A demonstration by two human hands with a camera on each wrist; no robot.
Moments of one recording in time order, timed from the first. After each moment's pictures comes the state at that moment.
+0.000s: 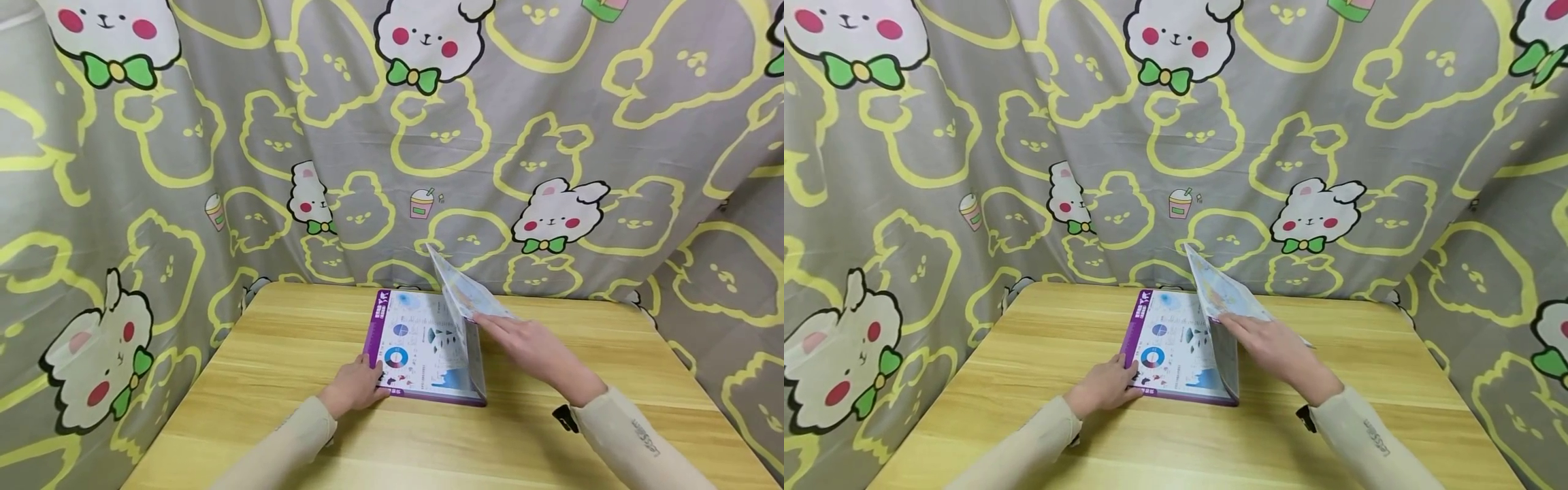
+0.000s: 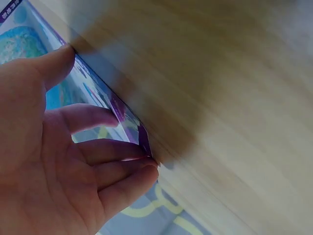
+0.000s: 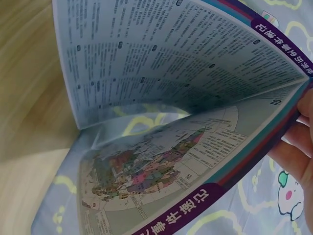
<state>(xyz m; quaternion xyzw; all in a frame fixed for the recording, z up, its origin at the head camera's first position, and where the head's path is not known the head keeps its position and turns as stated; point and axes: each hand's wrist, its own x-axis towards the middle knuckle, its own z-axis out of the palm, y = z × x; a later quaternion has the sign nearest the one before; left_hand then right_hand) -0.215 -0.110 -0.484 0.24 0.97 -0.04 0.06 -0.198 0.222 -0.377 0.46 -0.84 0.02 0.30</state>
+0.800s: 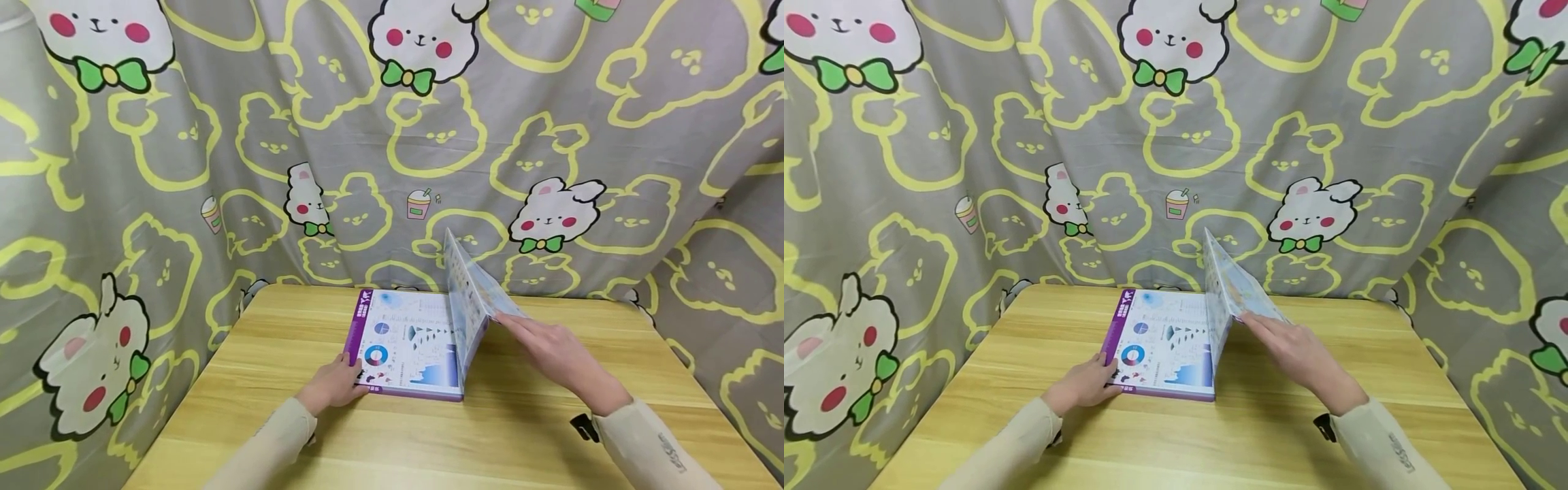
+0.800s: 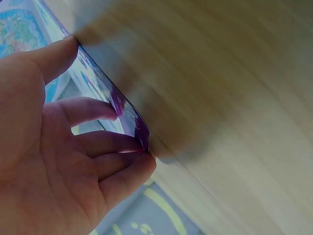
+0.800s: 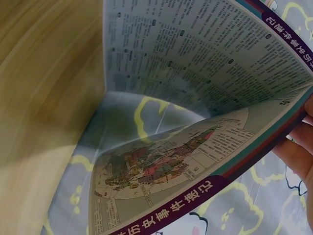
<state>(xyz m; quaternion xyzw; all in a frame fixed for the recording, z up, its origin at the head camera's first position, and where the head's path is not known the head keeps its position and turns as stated) -0.221 -0.144 -0.483 0.20 0.97 0.02 0.10 -0.191 0.254 -0.381 0.44 -0.81 0.07 0.37</state>
